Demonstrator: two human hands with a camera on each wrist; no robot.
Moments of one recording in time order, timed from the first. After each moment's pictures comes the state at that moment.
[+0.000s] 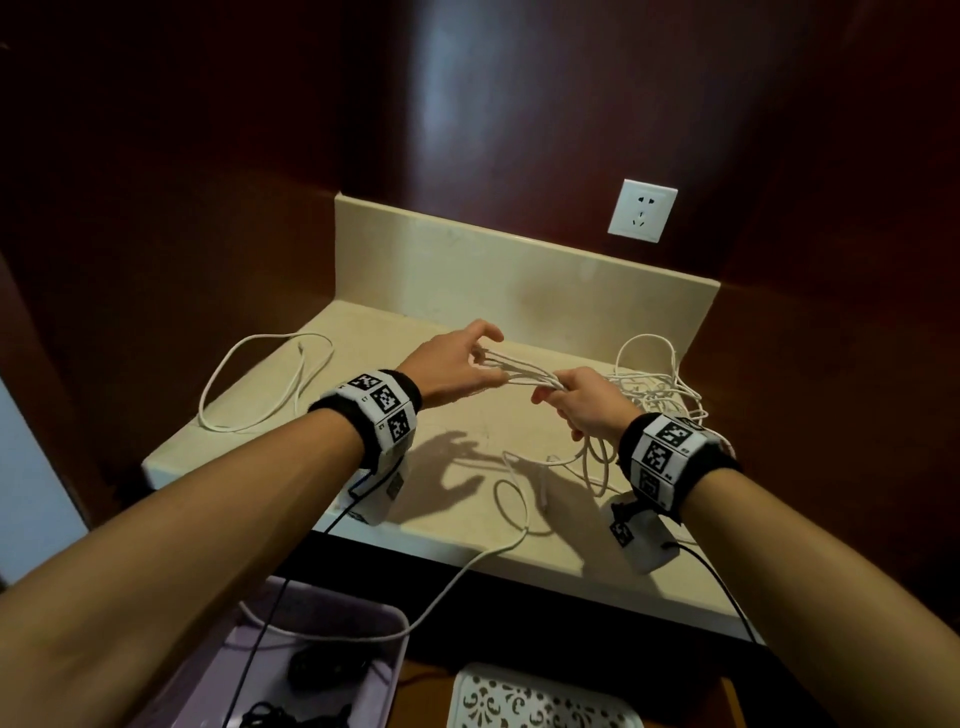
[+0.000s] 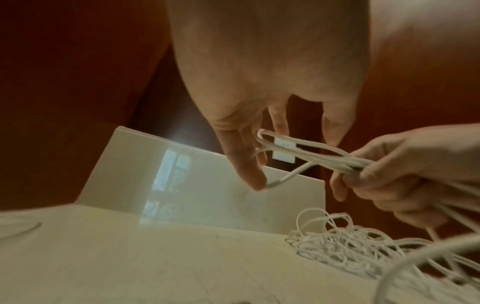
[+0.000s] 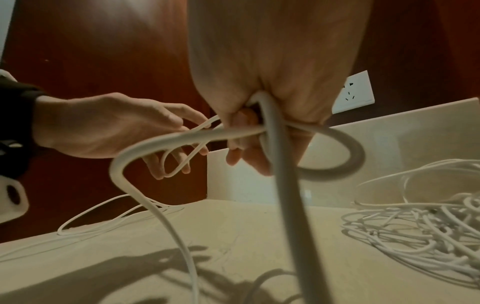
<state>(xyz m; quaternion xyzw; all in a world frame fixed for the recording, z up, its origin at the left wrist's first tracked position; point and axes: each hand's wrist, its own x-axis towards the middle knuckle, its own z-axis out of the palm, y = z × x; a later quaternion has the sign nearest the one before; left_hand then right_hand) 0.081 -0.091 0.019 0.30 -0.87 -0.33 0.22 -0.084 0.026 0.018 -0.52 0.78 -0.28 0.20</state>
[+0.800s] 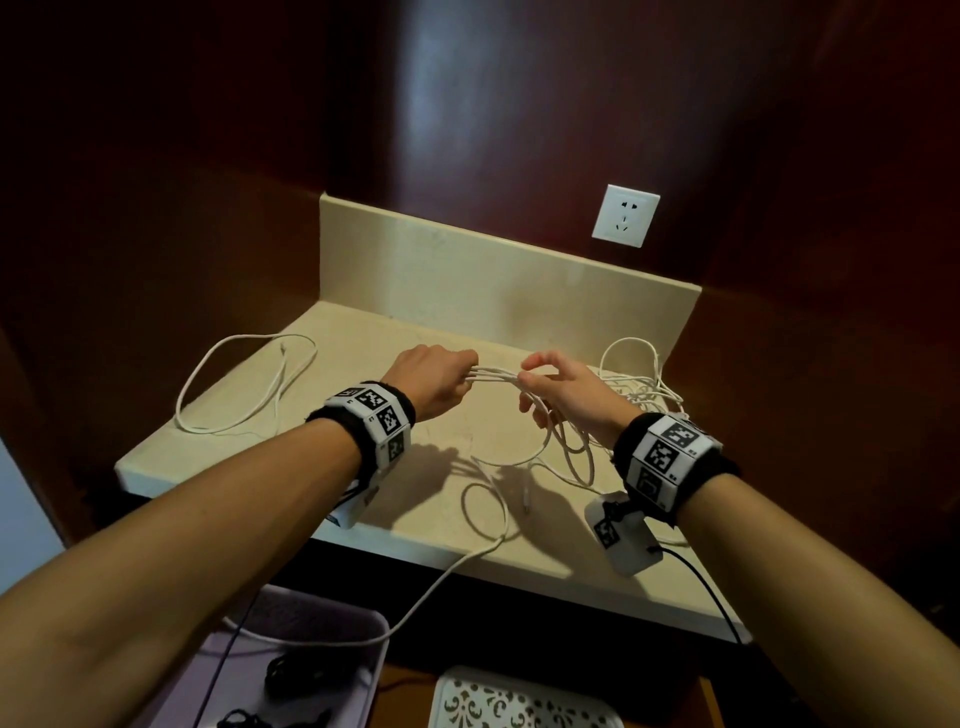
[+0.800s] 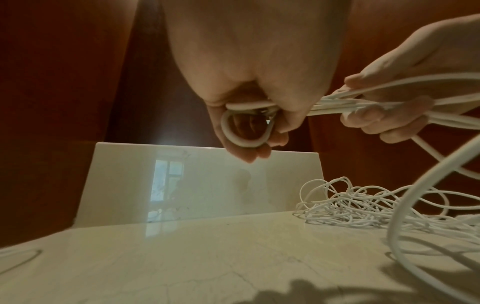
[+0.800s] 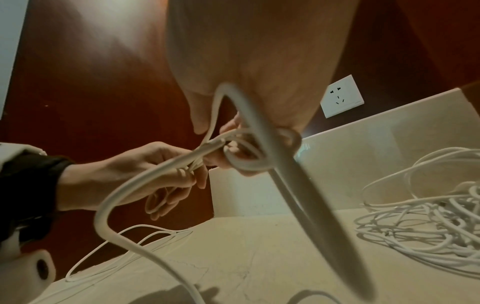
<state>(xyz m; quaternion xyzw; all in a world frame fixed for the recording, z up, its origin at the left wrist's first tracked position) 0.069 -0.092 0.005 0.31 -0.94 0.02 0.13 -0.079 0.037 0.032 -0.50 0.70 -0.41 0.31</state>
